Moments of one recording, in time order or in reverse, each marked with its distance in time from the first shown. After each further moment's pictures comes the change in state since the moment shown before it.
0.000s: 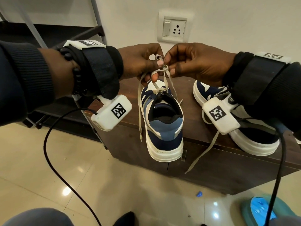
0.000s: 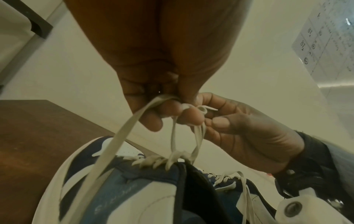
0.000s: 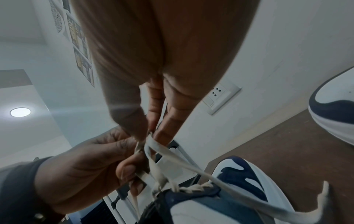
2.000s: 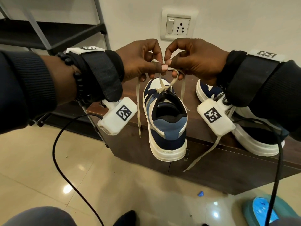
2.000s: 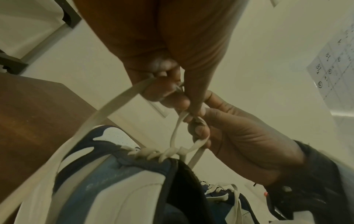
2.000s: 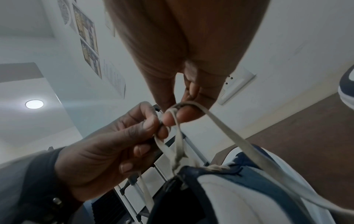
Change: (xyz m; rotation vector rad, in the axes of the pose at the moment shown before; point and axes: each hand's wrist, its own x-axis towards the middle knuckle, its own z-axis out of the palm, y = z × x) left_hand -0.006 -0.010 -0.001 -0.085 0.133 0.082; right_hand 0.010 -0.006 0.016 -0.111 0.196 0.043
